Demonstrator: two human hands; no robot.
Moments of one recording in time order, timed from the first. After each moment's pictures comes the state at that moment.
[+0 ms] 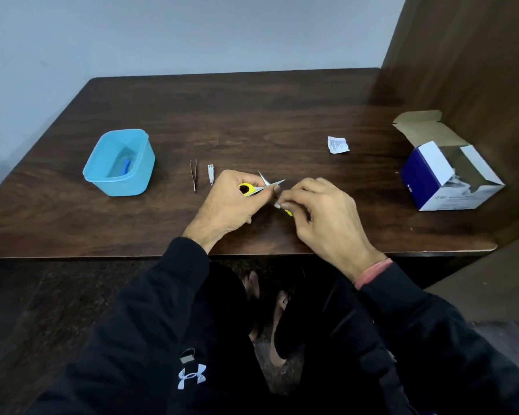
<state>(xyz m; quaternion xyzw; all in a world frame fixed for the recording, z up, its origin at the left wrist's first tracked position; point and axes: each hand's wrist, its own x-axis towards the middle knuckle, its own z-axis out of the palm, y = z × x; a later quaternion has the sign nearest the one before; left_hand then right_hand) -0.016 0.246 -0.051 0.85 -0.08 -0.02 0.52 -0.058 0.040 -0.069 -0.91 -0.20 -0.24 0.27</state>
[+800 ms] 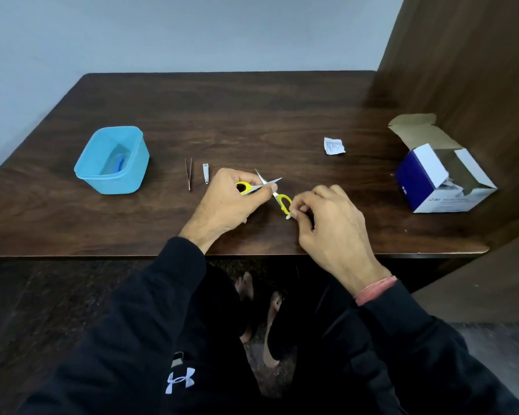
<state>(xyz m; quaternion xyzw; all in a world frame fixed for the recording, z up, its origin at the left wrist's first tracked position) -0.019 0.241 -0.047 0.84 -0.07 -0.02 0.53 -0.078 0.038 -0.062 -0.95 -0.07 -0.16 0.24</state>
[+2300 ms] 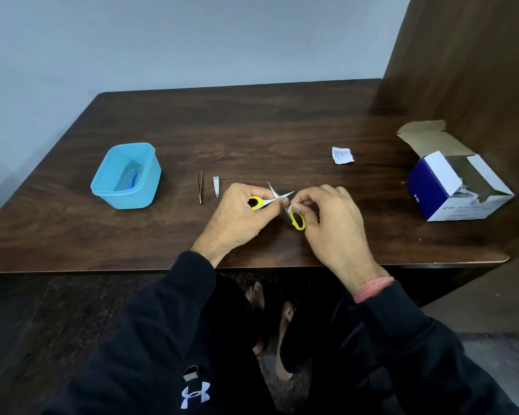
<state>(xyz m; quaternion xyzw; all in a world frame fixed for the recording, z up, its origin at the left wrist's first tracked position) -0.015 0.246 -0.058 0.84 -0.11 -0.01 0.53 -0.055 0.053 -0.062 -0.93 -0.05 -0.18 0.33</state>
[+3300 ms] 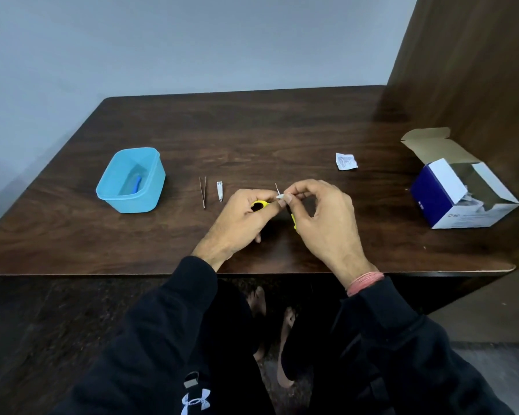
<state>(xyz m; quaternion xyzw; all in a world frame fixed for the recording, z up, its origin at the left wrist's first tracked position) -0.015 0.248 -0.051 0.82 -0.13 -0.06 0.55 -0.038 0.067 -0.057 -0.87 -0.07 -0.22 0.43</state>
